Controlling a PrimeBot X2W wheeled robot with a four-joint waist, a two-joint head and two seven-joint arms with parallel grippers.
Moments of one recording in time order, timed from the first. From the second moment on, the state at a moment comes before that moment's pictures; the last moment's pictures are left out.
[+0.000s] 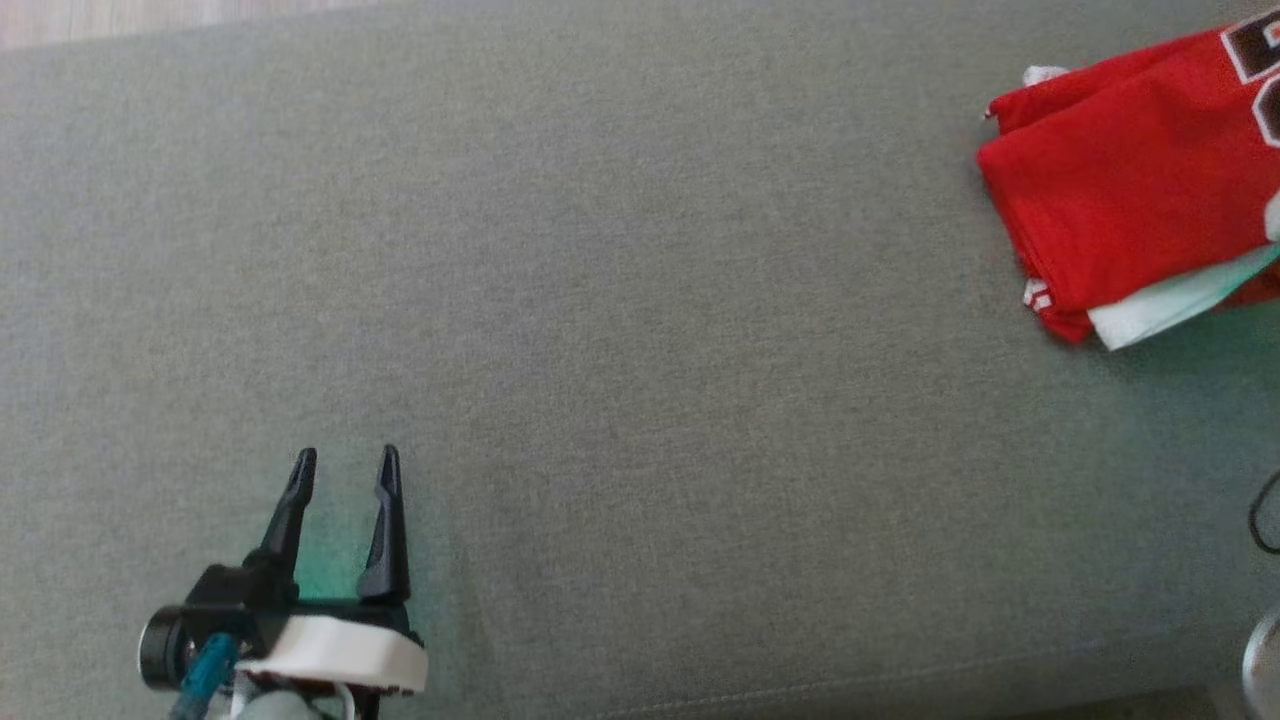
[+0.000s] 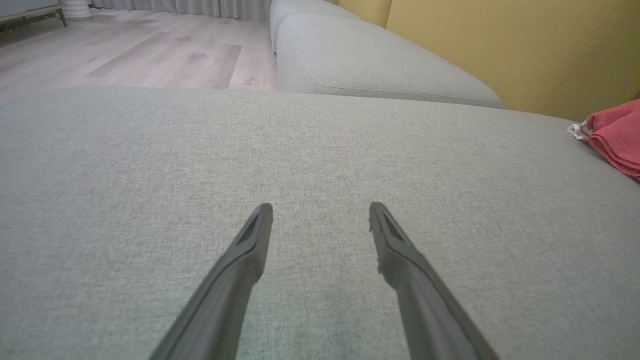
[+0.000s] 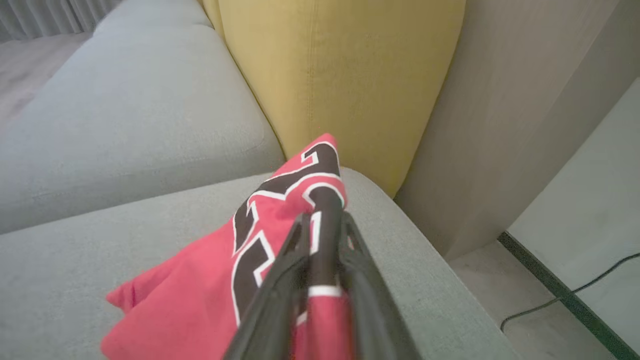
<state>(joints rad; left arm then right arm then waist) -0.06 0.36 -0.49 0.12 -0.58 0.23 -0.25 -0.83 -0.24 -0.43 0.77 -0.13 0.13 0.18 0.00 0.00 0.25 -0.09</state>
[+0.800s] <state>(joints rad) -0.03 0.31 -0.43 0.14 -0.59 0.24 -0.25 -0.67 -0.11 -0.36 0.77 -0.15 0.13 -0.09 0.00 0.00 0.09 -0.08</state>
